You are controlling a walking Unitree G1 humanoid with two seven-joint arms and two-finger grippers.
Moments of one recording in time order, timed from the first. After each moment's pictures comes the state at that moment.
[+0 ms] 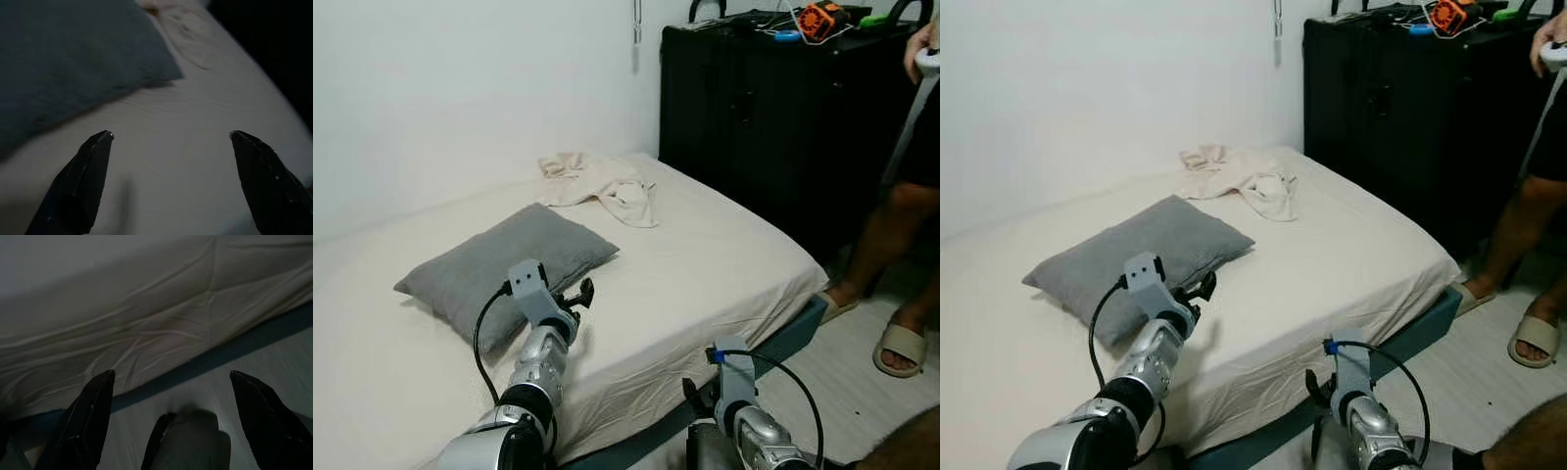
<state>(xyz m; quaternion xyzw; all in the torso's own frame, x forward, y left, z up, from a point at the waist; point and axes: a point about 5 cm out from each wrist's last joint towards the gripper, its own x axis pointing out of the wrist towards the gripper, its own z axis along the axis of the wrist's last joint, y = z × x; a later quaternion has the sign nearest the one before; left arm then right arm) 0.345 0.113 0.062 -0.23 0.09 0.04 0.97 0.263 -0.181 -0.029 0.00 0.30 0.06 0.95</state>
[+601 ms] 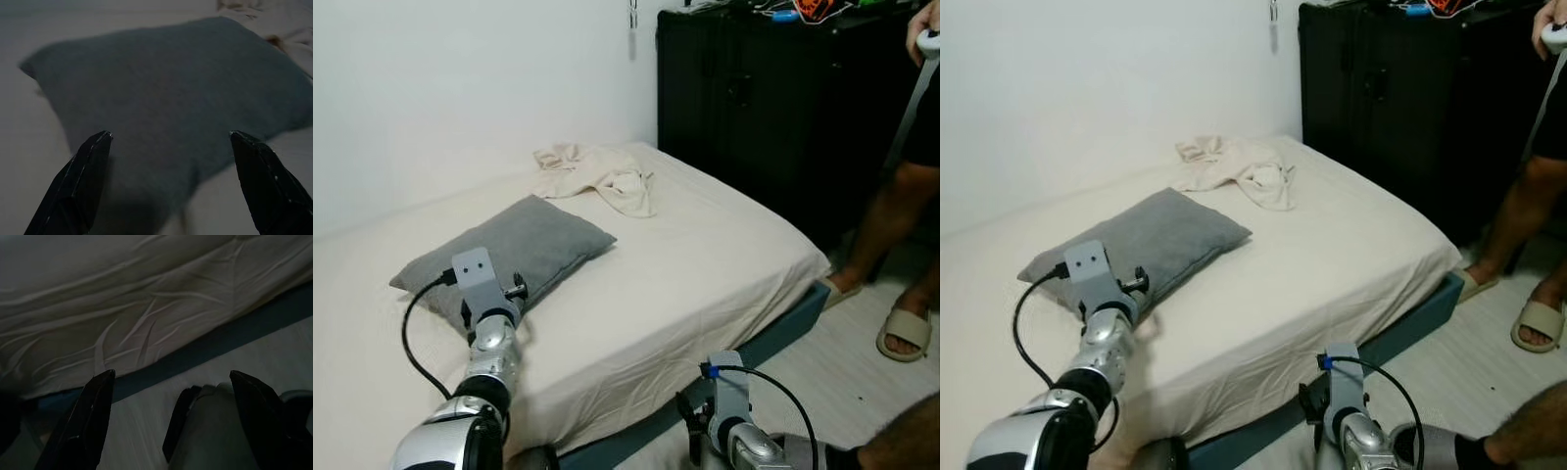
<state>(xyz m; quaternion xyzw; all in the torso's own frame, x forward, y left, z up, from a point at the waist) 0.349 0.199 0.080 -0.09 0.06 0.23 0.97 0.247 -0.167 -0.041 0.02 0.30 0.07 0.95</state>
